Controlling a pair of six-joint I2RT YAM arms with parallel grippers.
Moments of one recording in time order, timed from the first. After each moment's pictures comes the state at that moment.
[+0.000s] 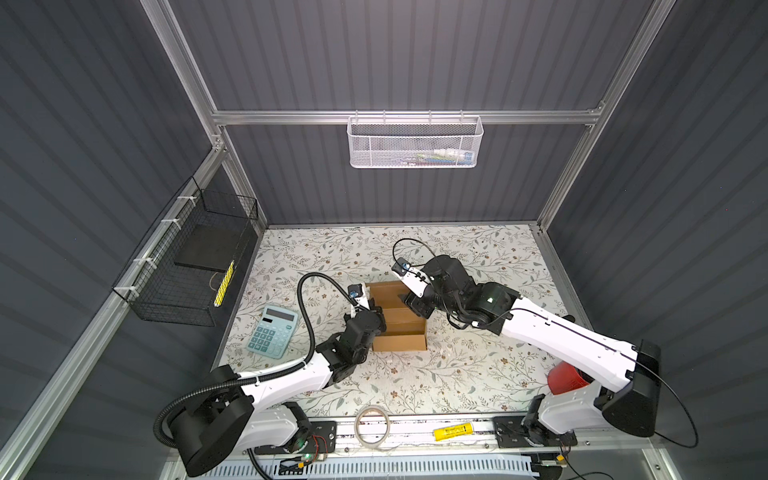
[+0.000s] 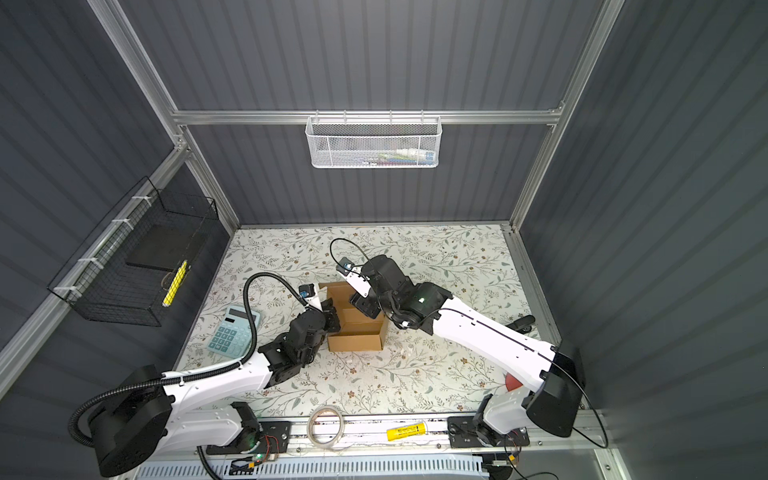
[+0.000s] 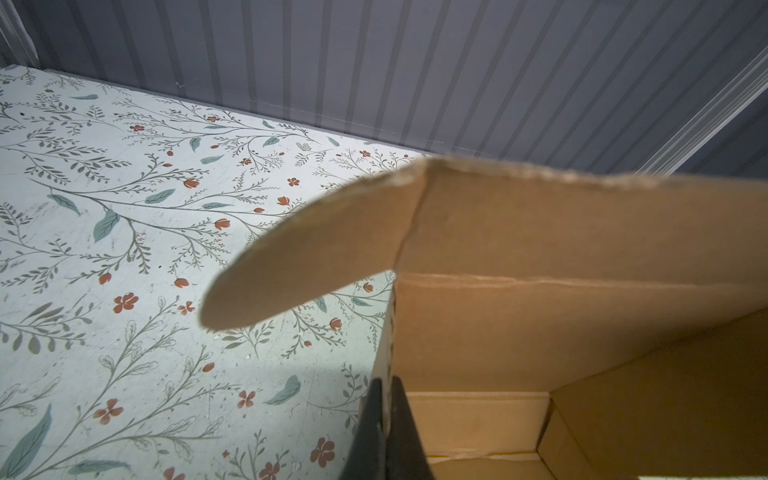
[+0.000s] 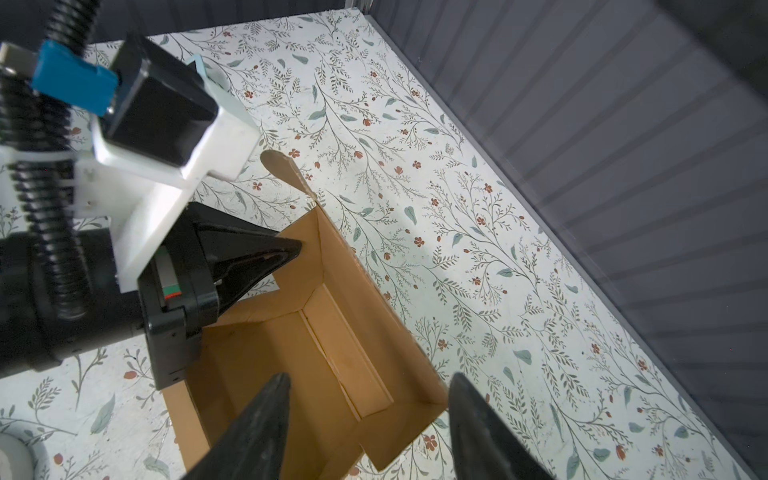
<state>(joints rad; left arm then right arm) -0.89 1.23 0.50 0.34 -0.61 -0.53 0.93 1.42 1.32 -0.52 0.16 -0.26</state>
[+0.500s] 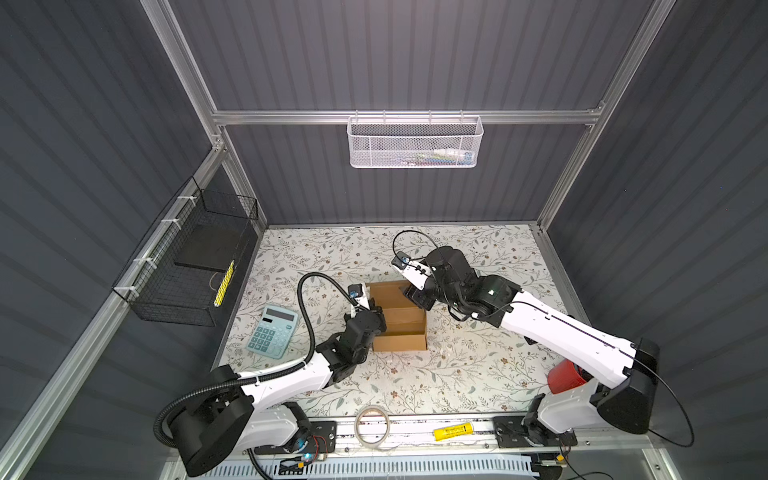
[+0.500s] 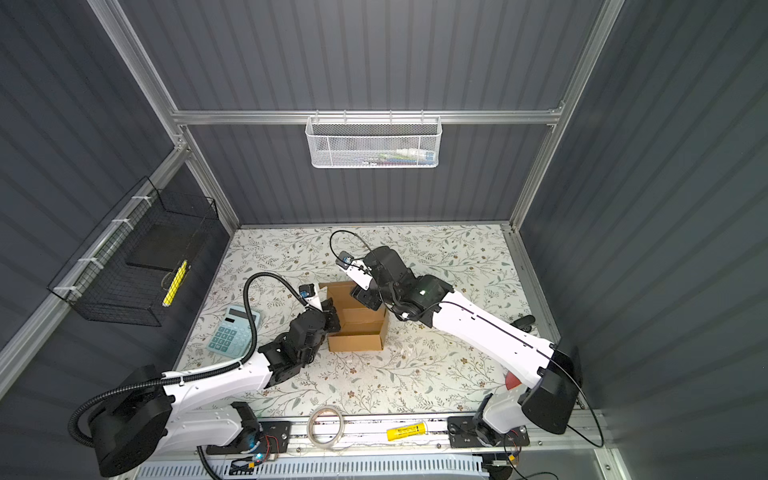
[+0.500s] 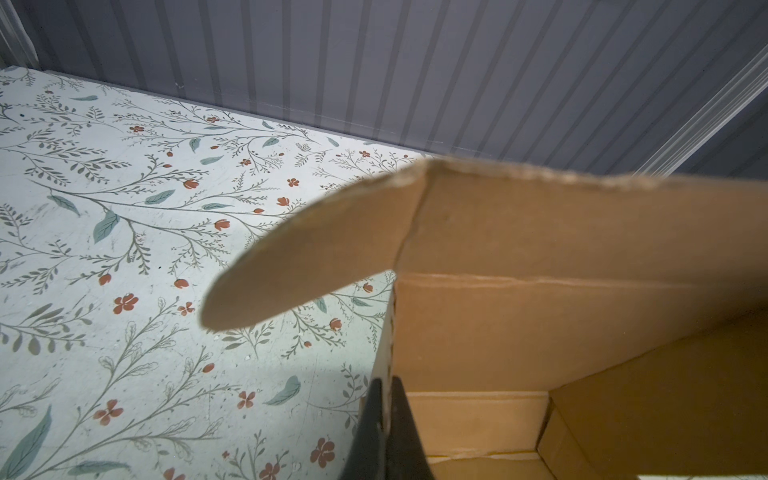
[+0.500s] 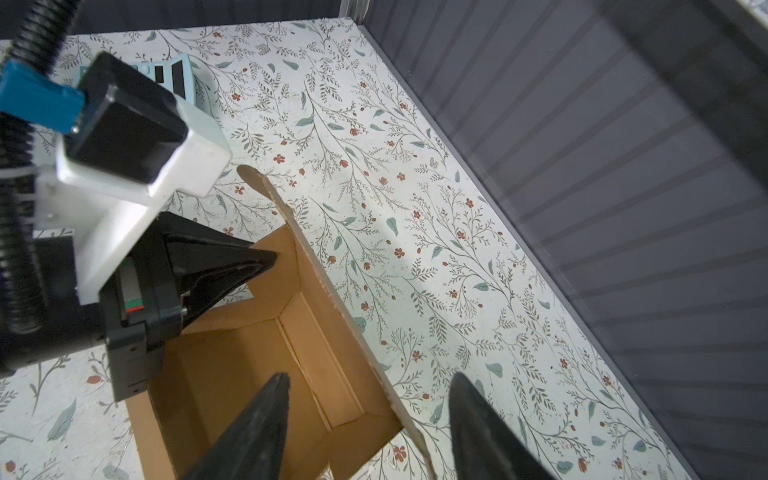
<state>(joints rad) -0.89 1.23 0.50 0.34 -0.61 -0.52 0.89 1.46 1.40 -0.55 0.13 -0.33</state>
